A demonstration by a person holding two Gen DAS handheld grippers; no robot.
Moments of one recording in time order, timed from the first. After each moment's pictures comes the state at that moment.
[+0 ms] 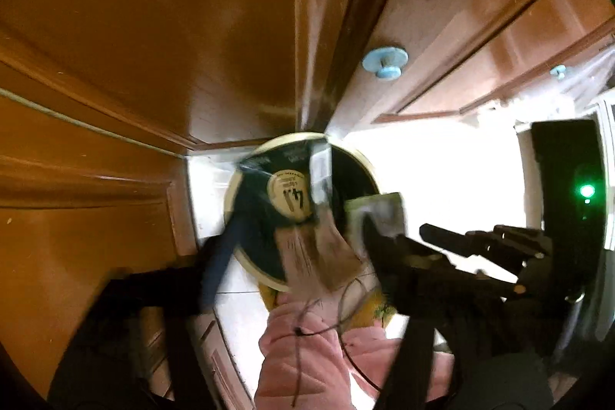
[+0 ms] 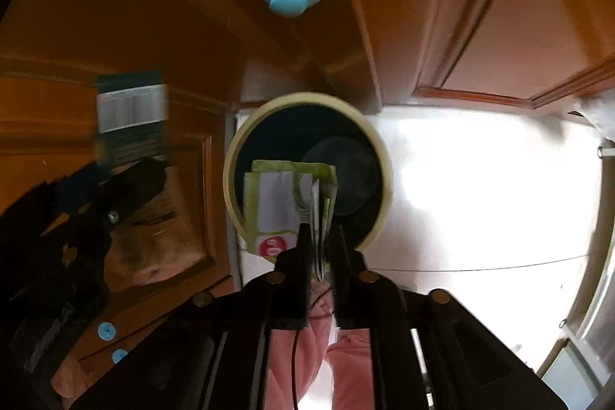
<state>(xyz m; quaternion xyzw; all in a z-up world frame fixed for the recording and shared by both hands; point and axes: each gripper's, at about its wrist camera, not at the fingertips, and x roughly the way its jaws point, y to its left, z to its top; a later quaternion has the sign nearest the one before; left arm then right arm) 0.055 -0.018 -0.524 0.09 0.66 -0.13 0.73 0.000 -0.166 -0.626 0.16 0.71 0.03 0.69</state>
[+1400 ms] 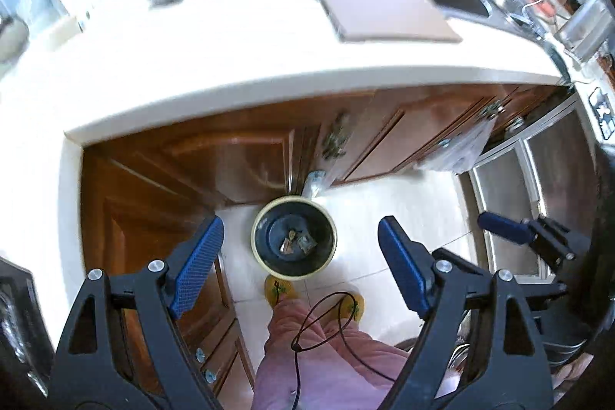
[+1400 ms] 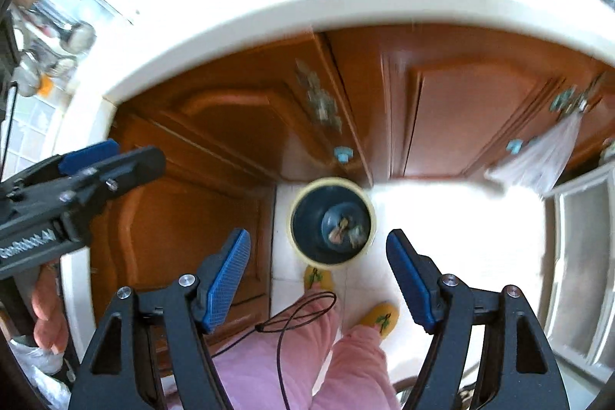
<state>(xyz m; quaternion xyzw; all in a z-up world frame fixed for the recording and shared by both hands) 0.017 -0.015 -0.151 0.08 0.57 -0.17 0.80 -0.075 -0.189 -0.252 0.14 0.58 0.02 0.80</state>
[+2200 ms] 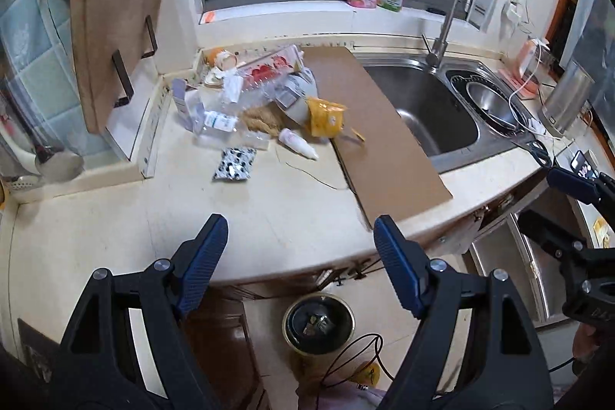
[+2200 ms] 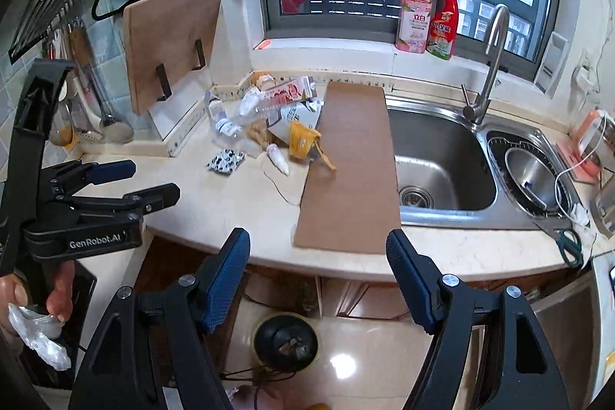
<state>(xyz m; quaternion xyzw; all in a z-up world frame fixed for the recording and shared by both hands) 0.117 0.029 0.039 0.06 0.44 -0.18 0.88 -0.007 -0.167 0.042 0.01 0.41 -0.03 0.91</state>
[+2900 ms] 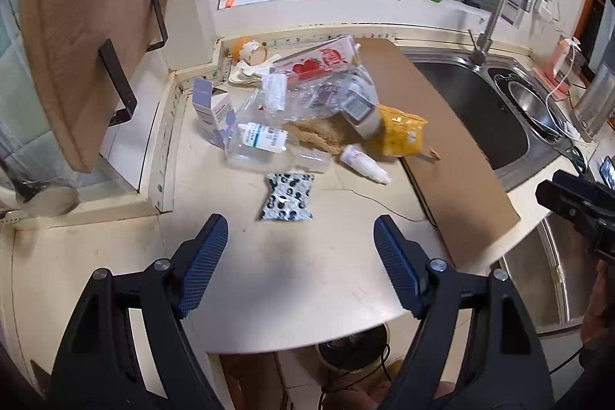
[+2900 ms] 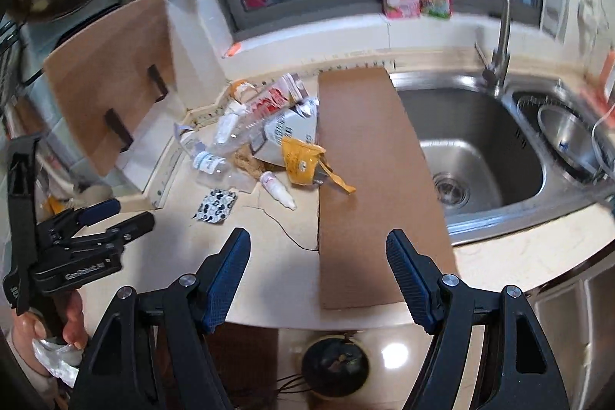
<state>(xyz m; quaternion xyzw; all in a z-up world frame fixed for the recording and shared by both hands) 0.242 0.063 -0.031 0.07 0.46 -0.16 0.87 0.141 -0.185 -0.044 0.13 0.43 -0.04 0.89</state>
